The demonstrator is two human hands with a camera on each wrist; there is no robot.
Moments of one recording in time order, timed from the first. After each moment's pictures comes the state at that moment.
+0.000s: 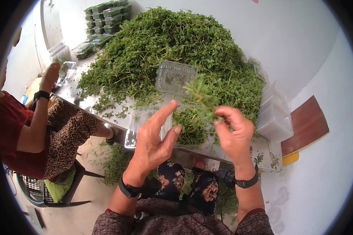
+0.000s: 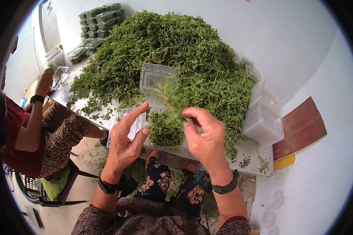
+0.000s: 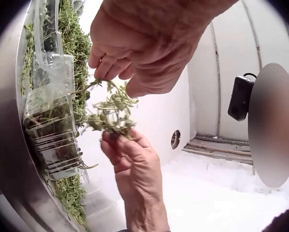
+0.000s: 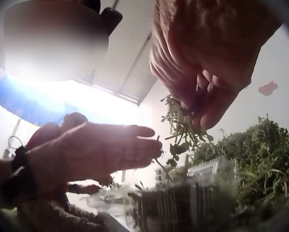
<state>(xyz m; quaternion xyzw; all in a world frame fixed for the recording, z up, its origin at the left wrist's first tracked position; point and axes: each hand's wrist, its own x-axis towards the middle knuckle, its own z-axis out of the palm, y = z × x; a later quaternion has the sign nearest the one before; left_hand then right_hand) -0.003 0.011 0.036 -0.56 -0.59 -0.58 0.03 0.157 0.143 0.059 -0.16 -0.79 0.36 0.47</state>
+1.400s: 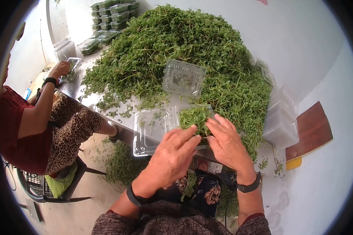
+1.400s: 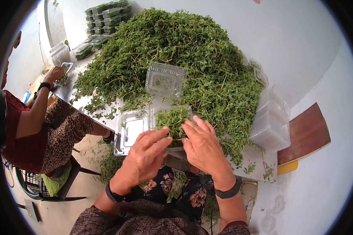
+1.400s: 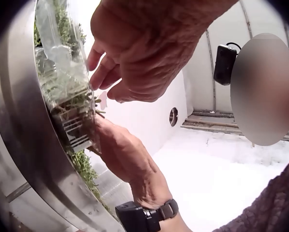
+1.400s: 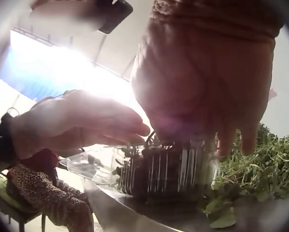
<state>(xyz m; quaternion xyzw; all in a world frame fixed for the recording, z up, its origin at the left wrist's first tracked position) 0.019 0.006 0.012 -0.66 -0.59 -0.46 0.08 0.162 0.151 0.039 -0.16 -0.96 0.12 0.21</state>
